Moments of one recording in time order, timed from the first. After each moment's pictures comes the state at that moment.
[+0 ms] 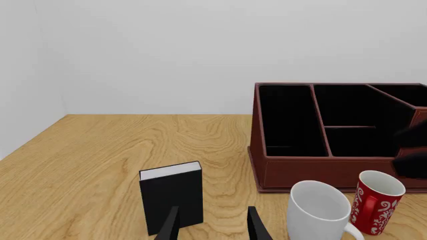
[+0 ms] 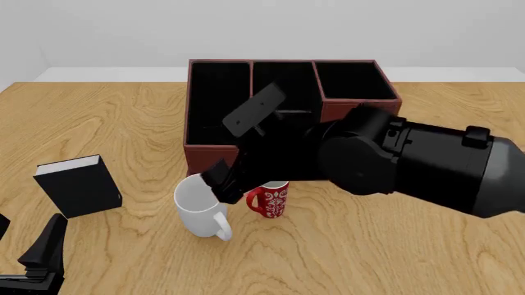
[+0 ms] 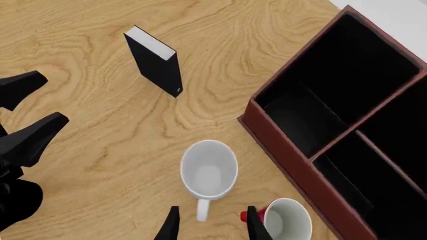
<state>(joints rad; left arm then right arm) 0.00 0.01 0.00 0.00 0.00 0.91 1.50 -1.19 0.40 -0.04</state>
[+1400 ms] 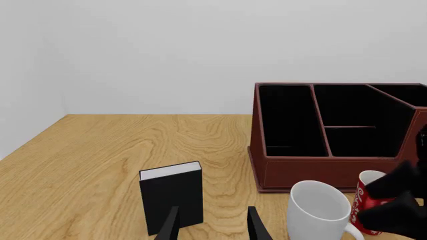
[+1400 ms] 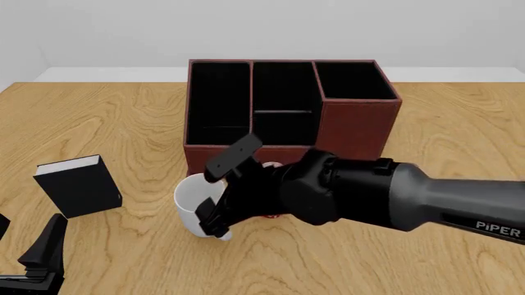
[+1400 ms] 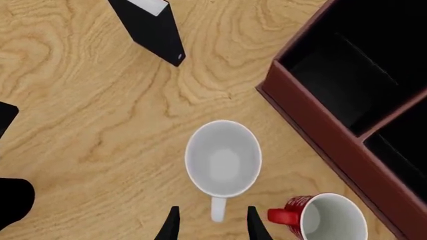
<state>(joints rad) 0.00 0.01 0.00 0.00 0.00 0.95 1.67 -1.13 0.31 0.08</state>
